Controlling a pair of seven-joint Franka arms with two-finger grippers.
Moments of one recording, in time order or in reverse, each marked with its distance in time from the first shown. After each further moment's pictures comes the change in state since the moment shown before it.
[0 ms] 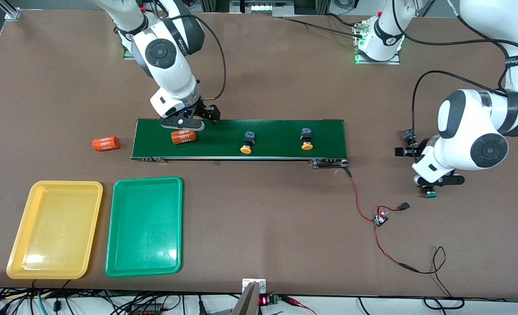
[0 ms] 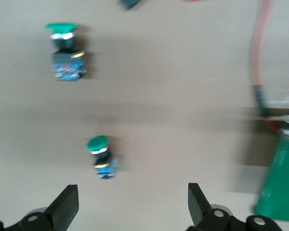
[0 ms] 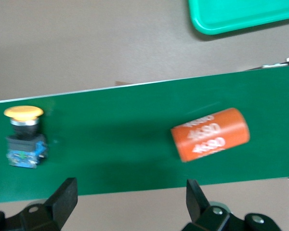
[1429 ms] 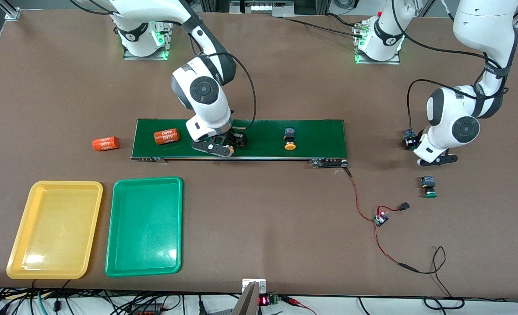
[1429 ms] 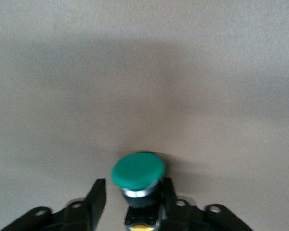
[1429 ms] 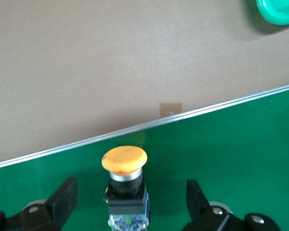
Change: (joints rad) left arm 0.008 -0.004 0.126 -0.521 0.015 0.600 -0.003; right arm 0.164 0.332 -0.117 0.292 0.001 0.026 0.192
